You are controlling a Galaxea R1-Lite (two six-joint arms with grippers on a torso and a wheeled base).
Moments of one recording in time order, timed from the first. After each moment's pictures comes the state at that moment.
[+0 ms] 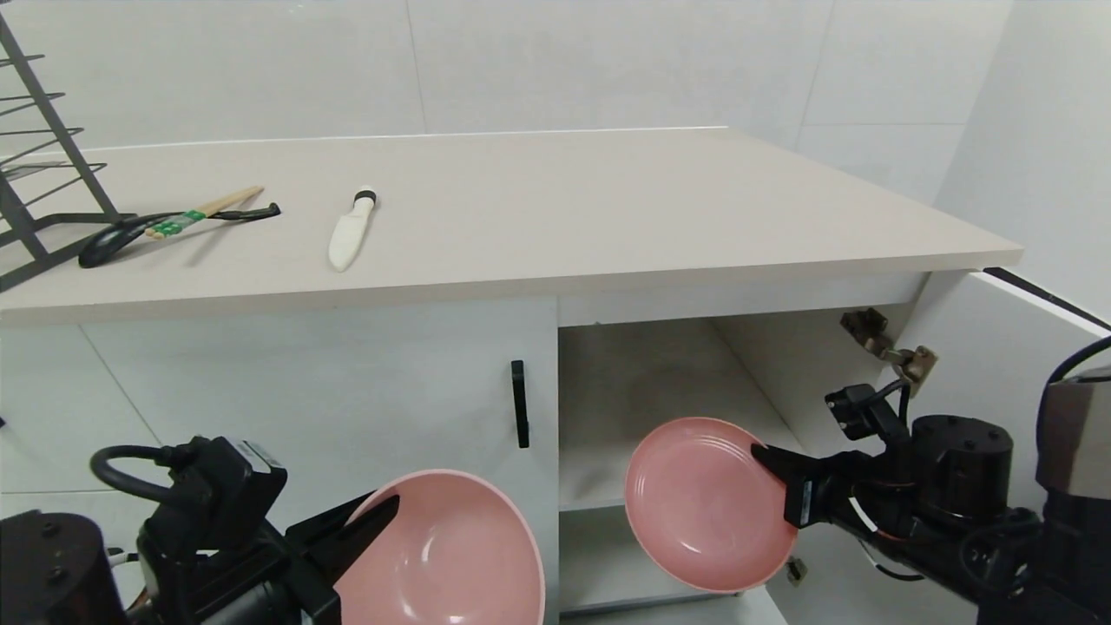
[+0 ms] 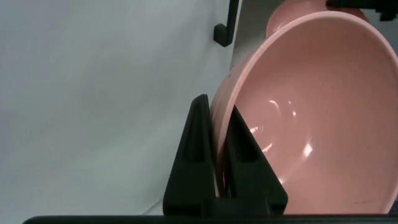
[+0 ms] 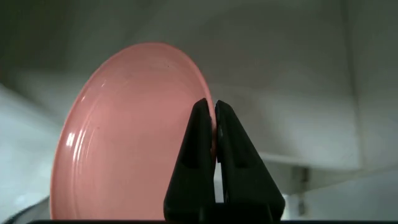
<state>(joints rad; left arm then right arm) -0.71 1.40 -0.02 -1.12 0.12 -0.02 0.32 2.12 -0.15 -1.57 0.14 0.17</state>
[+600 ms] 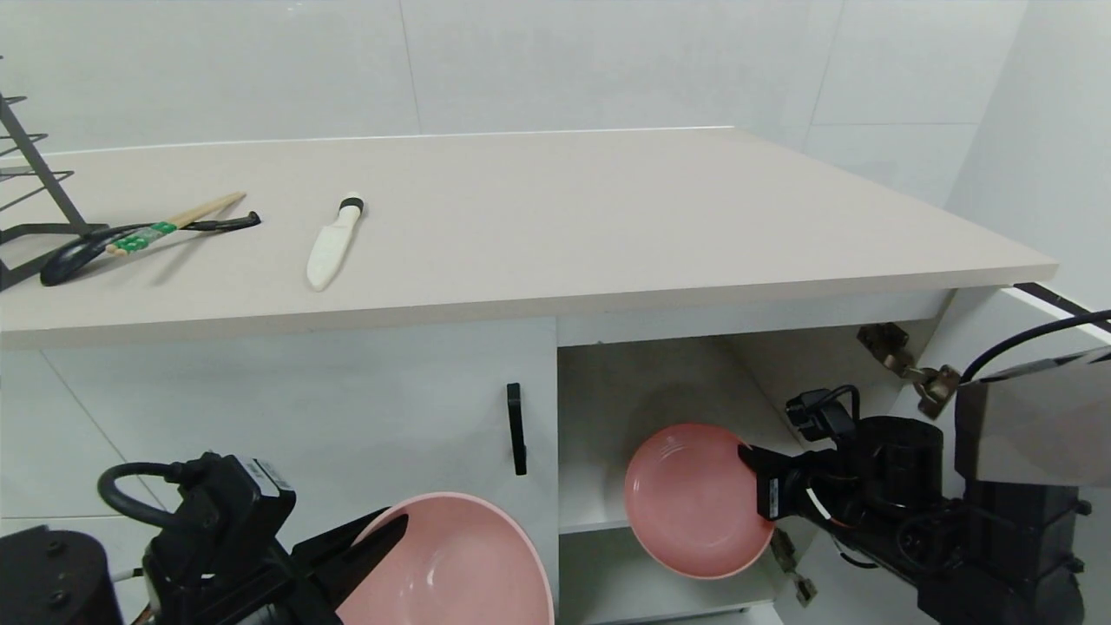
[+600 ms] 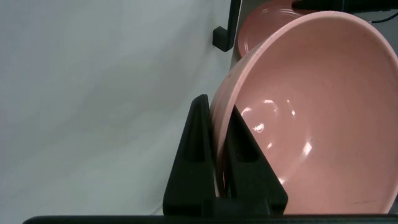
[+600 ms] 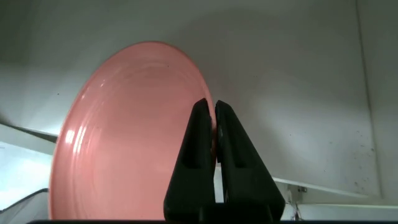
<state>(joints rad) -0.76 1.39 0.00 -1.12 0.12 -0.01 0.34 2.28 -0.26 -1.57 0.05 0.09</state>
